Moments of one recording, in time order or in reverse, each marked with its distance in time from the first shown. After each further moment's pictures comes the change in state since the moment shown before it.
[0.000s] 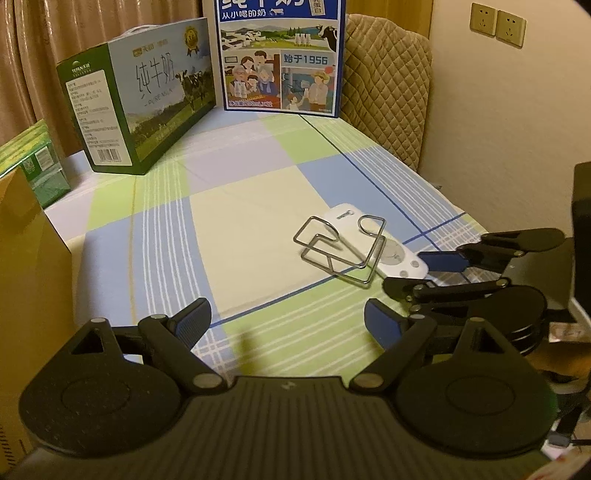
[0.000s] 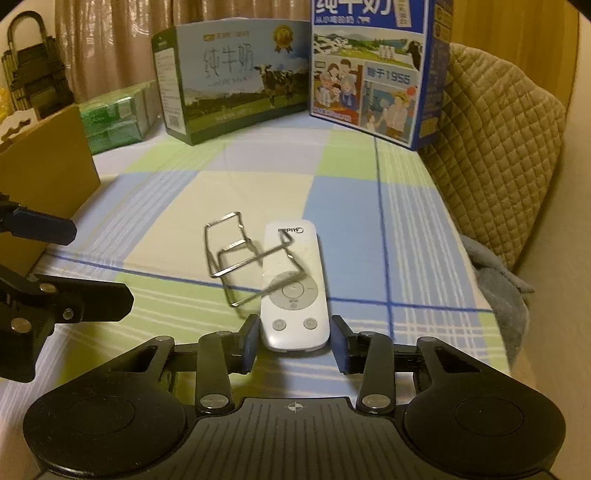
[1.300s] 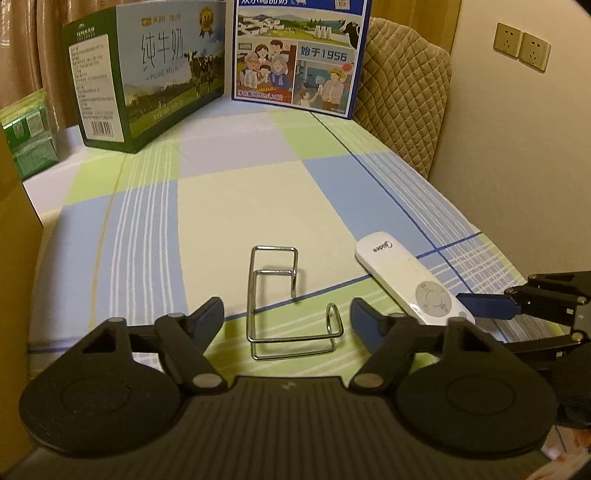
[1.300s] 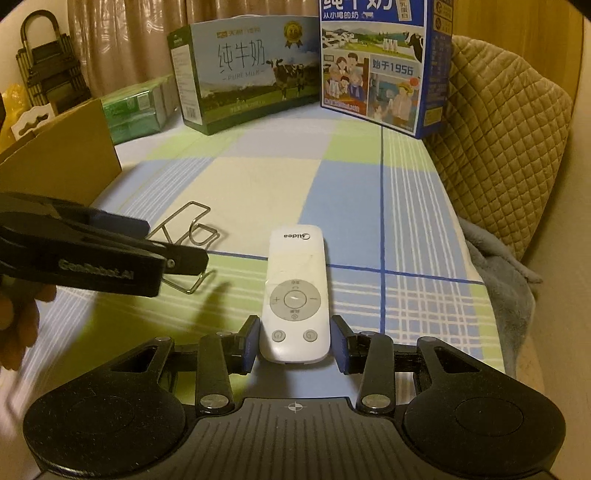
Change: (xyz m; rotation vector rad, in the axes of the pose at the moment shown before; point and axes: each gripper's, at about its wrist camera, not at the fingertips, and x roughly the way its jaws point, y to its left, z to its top) left arm 0.043 -0.001 -0.009 -0.111 -0.034 -0.012; right arm -0.019 -0.009 -0.016 -0.013 0.015 0.072
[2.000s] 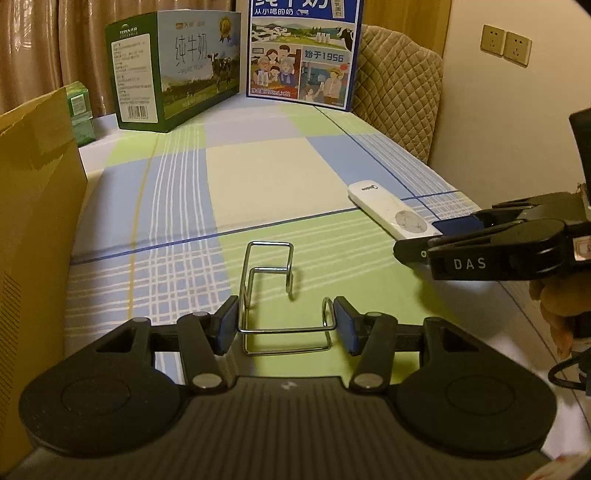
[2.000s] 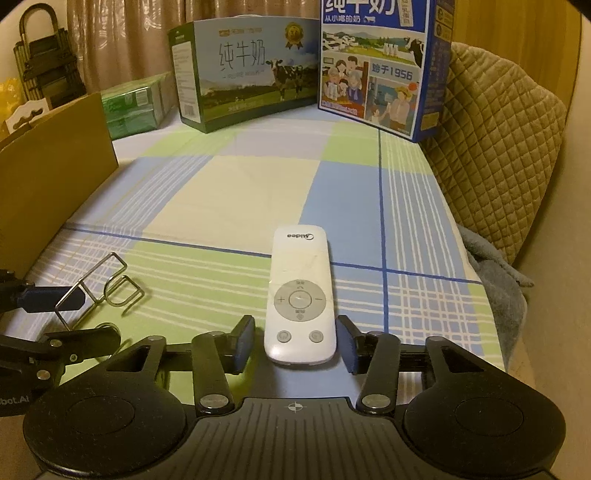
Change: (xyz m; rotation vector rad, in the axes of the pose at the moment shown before) left arm -0.062 -0.002 -0.071 0.000 -0.047 0.031; right arm -0.001 0.011 -0.005 -0.021 -0.007 -0.042
